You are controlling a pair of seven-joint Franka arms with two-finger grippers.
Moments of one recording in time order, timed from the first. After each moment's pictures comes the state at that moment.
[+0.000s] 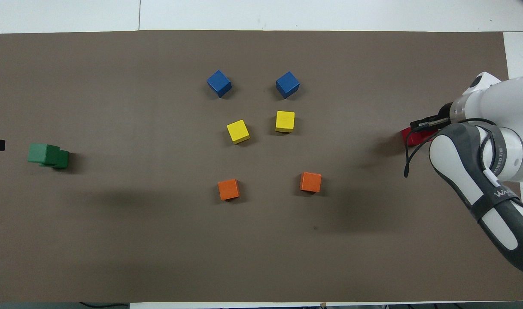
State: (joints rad) left arm 0.28 -0.08 -0.09 -1.81 -0.03 1.82 0.32; right arm -0.10 0.21 0.04 -2.00 0.01 2.30 -0.24
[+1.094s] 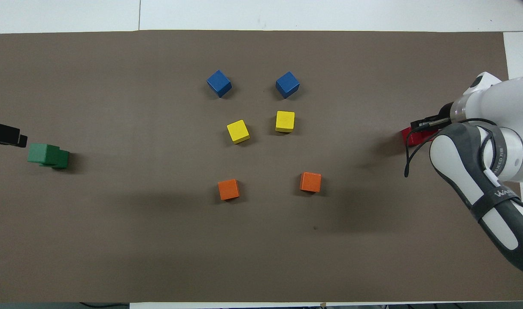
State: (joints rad) left arm 0.14 -0.01 -0.09 -1.59 -0.02 1.54 0.19; right arm -0.10 0.21 0.03 -2.00 0.01 2.30 -0.24
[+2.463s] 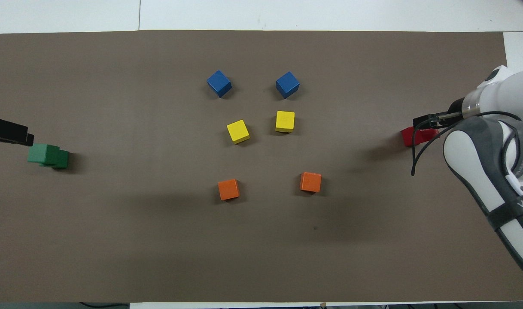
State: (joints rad) left arm 0.10 -0.02 -0.08 -1.57 0.00 1.53 0.12; right arm -0.10 0.12 0.05 -1.93 0.02 2.11 -0.13
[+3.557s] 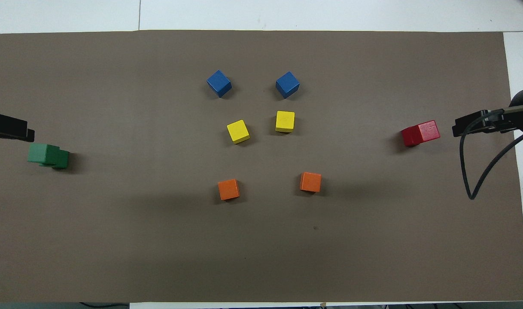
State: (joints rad) left arm 0.09 -0.02 -0.08 -1.56 -0.03 1.53 0.06; right arm -0.10 0.02 0.07 -1.63 0.02 1.62 -0.08
